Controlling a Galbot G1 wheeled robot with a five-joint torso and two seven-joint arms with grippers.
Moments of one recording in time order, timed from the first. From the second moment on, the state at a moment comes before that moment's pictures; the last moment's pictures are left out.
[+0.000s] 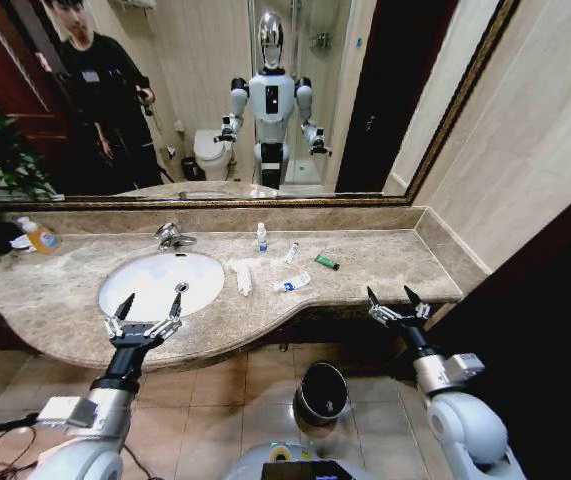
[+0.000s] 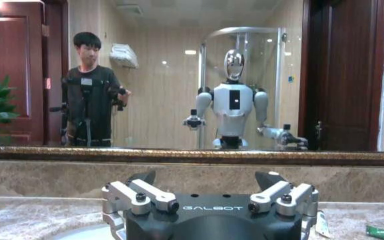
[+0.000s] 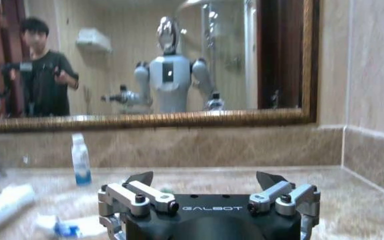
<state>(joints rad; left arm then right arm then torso) 1.84 -1.36 -0.82 -2.47 -0.37 0.04 0.05 -1.60 1.28 0.77 2.12 0.40 -0.03 -0.16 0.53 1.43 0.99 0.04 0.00</state>
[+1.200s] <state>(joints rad) 1.84 -1.36 -0.82 -2.47 -0.37 0.04 0.05 -1.15 0.94 0.60 1.80 0.49 -0.12 -0.42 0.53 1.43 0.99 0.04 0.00</state>
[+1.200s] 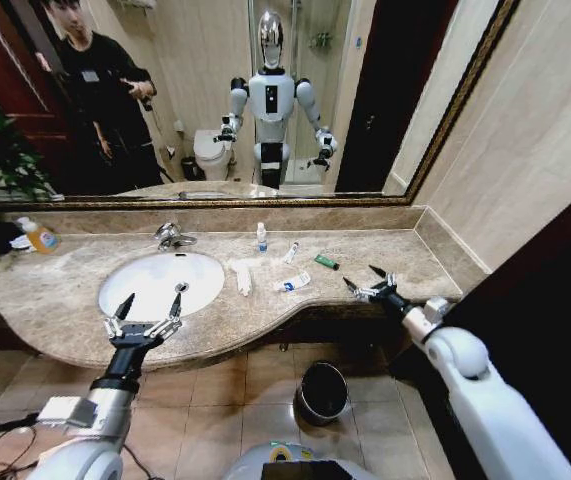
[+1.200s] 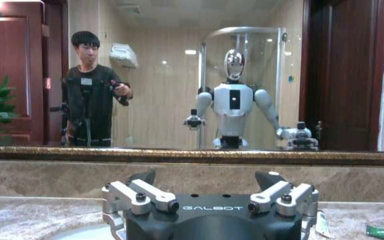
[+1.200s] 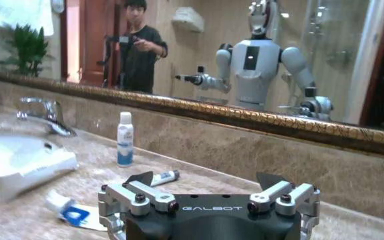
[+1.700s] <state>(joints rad) 1.84 -1.36 -0.82 -2.47 -0.37 0.04 0.05 -0.71 0.83 0.20 1.55 0.63 -0.30 -0.44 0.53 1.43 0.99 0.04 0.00</state>
